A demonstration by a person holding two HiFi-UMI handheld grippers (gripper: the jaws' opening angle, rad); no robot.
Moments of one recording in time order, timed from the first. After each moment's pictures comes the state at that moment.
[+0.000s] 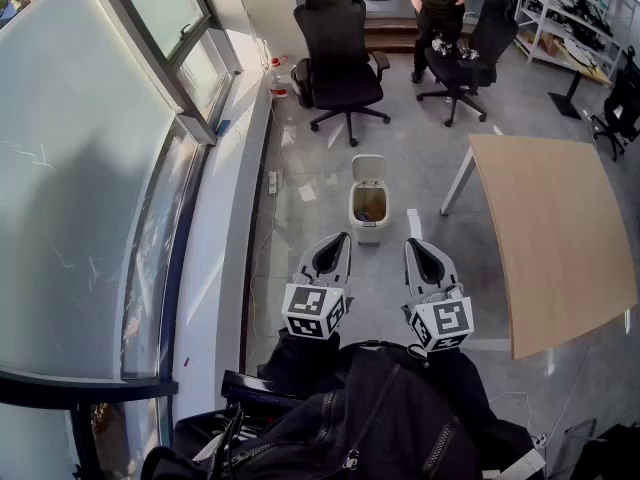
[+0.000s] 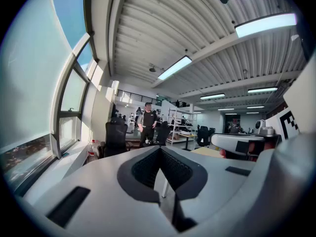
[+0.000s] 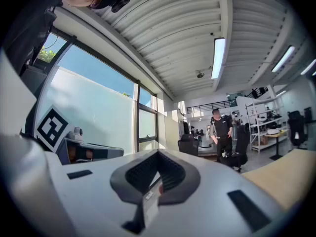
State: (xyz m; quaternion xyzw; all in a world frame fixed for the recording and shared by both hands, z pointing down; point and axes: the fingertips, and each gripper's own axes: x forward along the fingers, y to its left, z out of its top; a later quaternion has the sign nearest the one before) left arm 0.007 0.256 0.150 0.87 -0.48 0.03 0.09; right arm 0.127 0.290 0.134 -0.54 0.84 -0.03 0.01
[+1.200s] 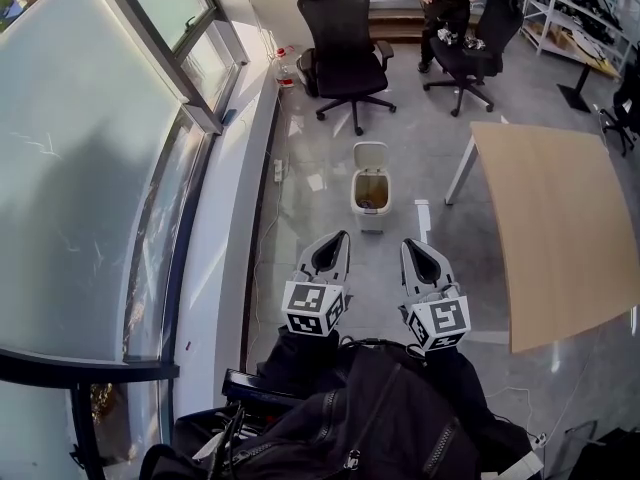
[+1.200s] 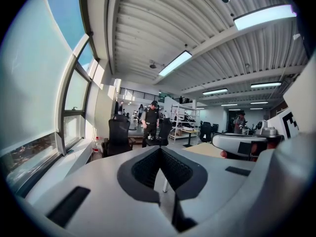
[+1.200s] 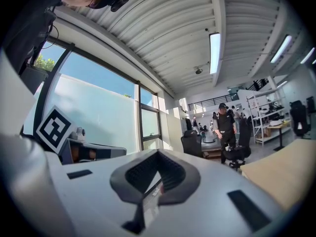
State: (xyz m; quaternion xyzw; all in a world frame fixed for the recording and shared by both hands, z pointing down) left arm 0.035 0.288 0.170 0.86 -0.50 0.05 0.09; right arm 0.151 0.320 0.159 -0.52 0.85 -0.05 0.01
